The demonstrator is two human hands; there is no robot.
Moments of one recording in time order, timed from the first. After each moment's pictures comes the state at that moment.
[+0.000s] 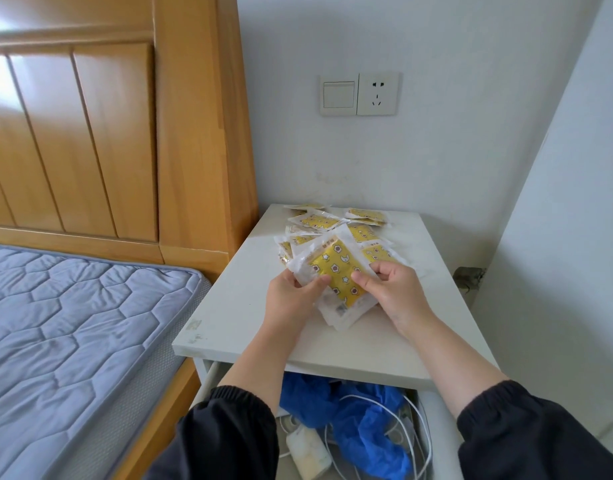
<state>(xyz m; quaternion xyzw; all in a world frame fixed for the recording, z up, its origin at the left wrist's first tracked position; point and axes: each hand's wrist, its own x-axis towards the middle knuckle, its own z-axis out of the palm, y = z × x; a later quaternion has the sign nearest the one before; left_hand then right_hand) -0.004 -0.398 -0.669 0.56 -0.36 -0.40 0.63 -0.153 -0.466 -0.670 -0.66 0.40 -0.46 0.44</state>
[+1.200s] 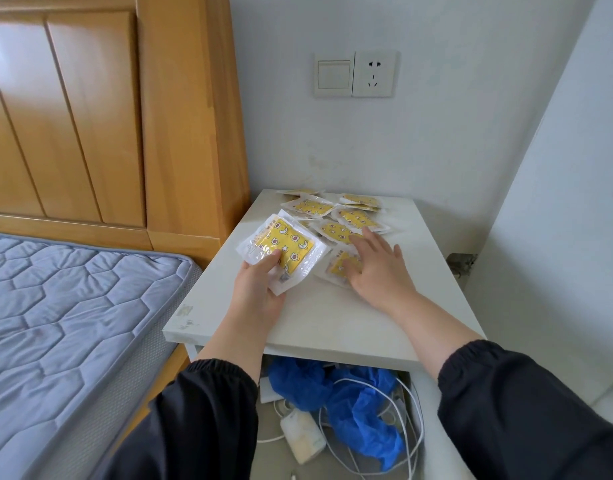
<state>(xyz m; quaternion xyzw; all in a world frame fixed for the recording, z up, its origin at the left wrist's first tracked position) 0.029 -0.403 -0.675 0.35 -0.12 -0.56 0.75 -0.144 -0.487 -0.677 -0.83 0.51 -0.19 0.08</state>
